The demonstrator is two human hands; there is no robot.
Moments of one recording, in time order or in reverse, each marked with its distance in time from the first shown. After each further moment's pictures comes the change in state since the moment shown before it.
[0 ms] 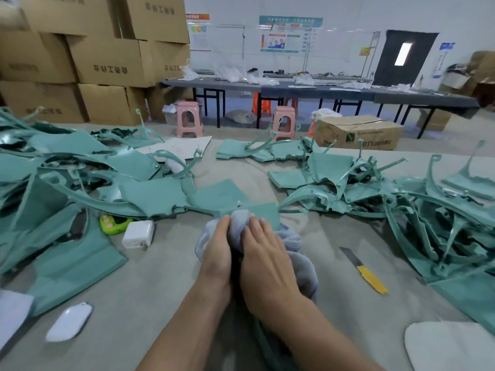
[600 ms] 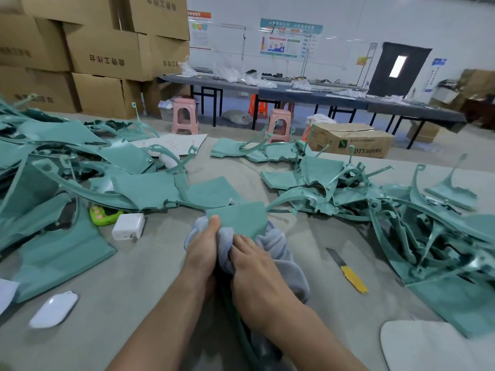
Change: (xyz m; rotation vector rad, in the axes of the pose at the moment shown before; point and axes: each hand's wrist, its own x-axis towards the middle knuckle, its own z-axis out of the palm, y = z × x) left_hand -0.006 0.007 0.004 0.111 0.275 0.141; right_hand -0.024 -0.008 -0.035 0.138 -0.189 -0.210
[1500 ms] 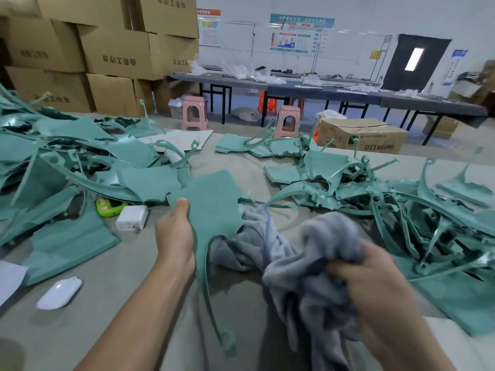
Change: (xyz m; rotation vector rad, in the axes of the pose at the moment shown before) left_hand 0.029 0.011 -0.028 -0.006 0.258 0.255; right_hand -0.093 0.040 -0.085 0.947 0.413 0.531
